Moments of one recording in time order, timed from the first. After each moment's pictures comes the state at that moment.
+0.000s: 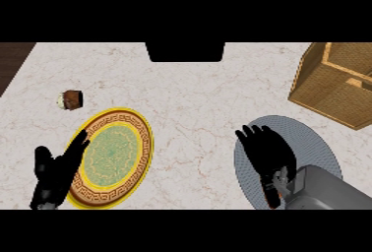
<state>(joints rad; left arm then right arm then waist) 0.10 0.26 -0.02 -1.47 0.11 0.03 0.24 -0.54 -0.58 0.84 -1.67 0.39 0.56 0.92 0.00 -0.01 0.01</state>
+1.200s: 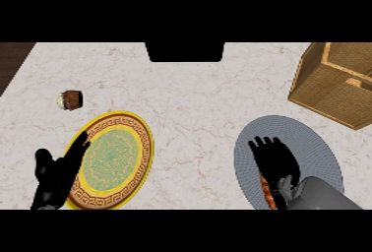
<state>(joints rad) 0.11 0.23 -0.01 -1.49 0.08 0.02 0.24 -0.38 -0.55 0.80 -1.54 0.62 0.56 0.79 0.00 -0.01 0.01</state>
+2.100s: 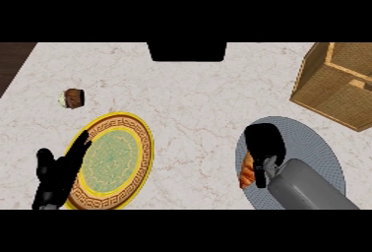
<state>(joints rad) 0.11 0.22 0.00 -1.48 0.07 0.00 0.23 -0.44 -0.39 0.69 -1.38 0.77 0.44 0.79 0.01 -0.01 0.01</state>
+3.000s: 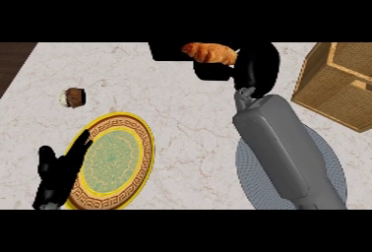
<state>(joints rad) 0.10 0.21 0.00 -1.50 0.06 0.01 0.27 -0.84 -0.07 0.22 -1.28 0.97 -0.28 1.00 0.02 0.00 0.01</state>
